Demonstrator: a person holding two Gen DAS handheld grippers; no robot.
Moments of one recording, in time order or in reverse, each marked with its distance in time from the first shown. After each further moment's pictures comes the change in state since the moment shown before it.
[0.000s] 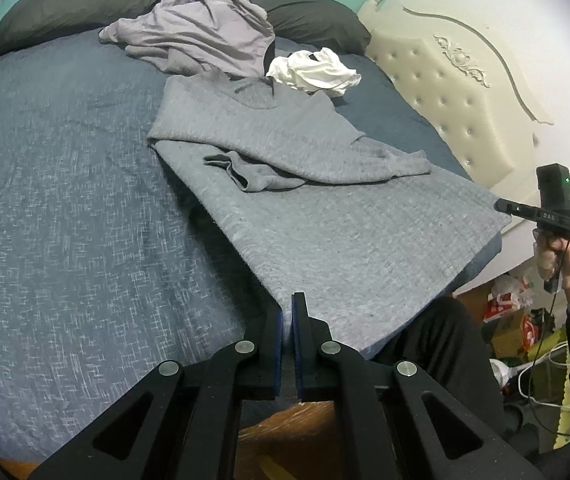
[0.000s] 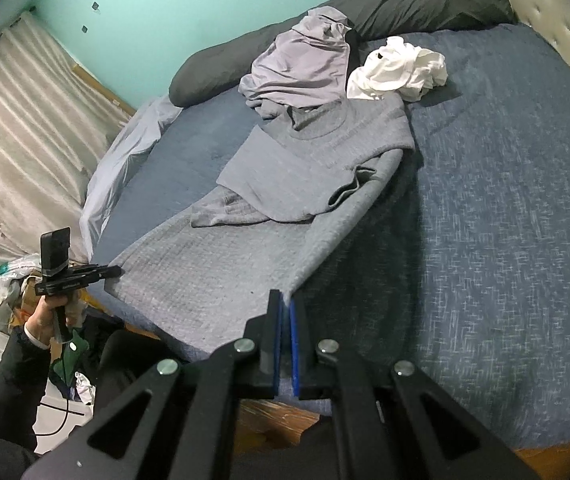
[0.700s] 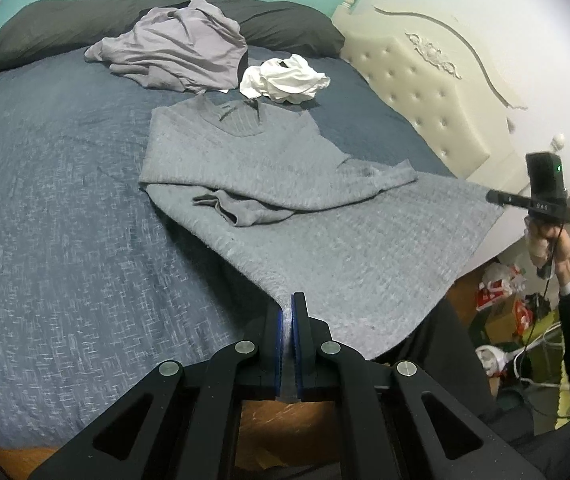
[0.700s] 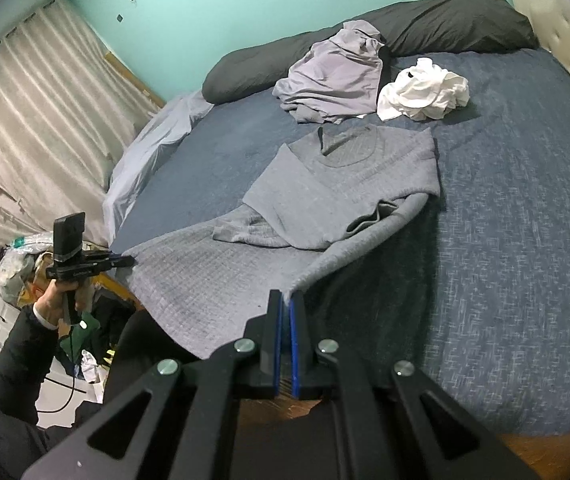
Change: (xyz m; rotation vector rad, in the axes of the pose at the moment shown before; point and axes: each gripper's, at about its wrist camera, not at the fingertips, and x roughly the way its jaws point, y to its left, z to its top) left arm -0.023 -0.014 -0.008 0.046 -0.026 -0.033; right arm -0.039 0.030 -0.019 -0.087 -0.010 0.046
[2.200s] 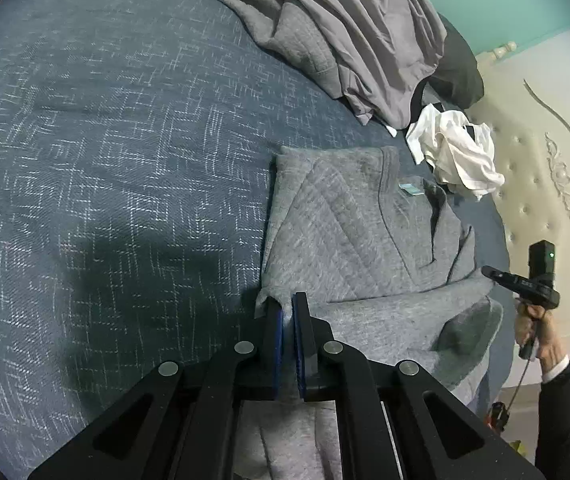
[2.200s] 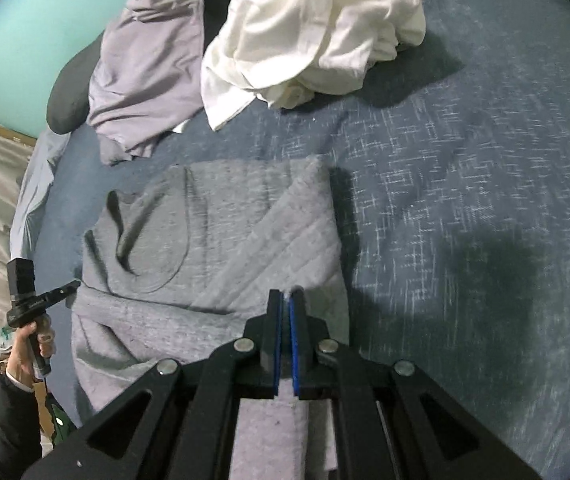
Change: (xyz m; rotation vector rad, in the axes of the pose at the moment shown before) left arm 0.267 0.266 0.229 -0.392 0.094 -0.028; right arm 0.286 -0.266 0.231 0.295 0.206 -0.193
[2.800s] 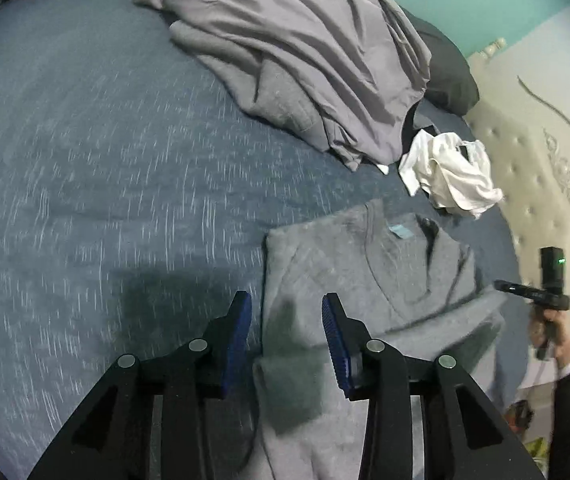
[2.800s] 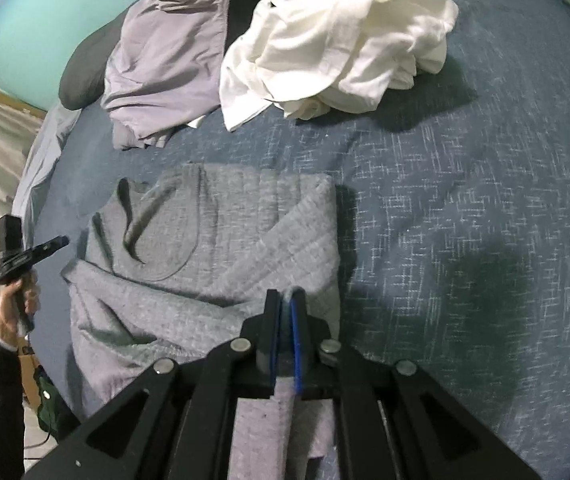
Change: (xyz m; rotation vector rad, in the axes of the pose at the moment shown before) left arm -0.027 -0.030 0.045 0.104 -0.076 0.109; right arm -0.025 0.008 0.013 -0.095 0.038 -0.006
